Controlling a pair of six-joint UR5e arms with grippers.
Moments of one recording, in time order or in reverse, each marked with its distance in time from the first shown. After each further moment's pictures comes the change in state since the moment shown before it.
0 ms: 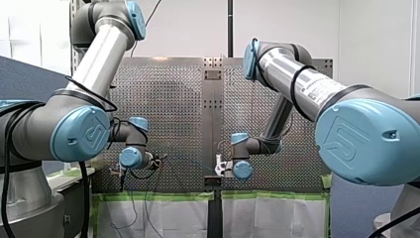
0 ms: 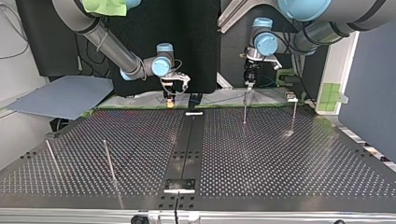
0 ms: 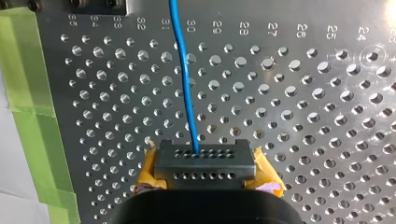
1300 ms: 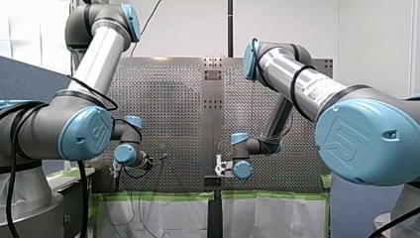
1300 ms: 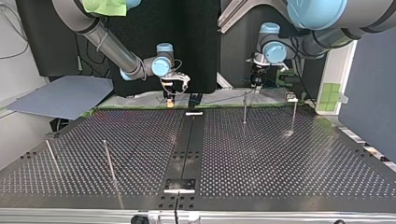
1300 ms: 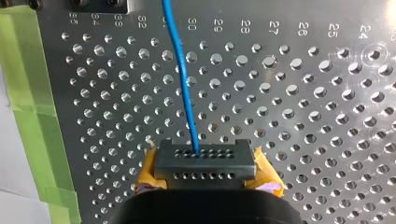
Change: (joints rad) left arm 0.090 -0.002 0.032 -0.103 0.062 -0.068; right arm 0.000 0.000 0.000 0.002 0.001 0.000
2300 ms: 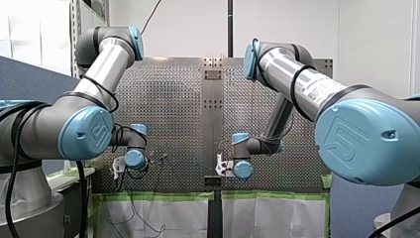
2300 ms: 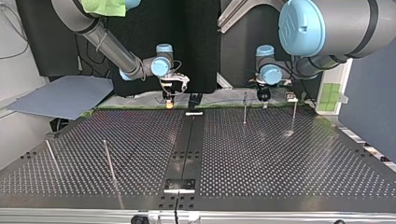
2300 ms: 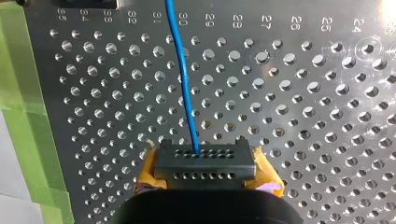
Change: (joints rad) left arm 0.013 -0.172 0.264 -0.071 -0.186 0.010; right arm -0.005 0.000 0.000 -0.017 0.000 0.001
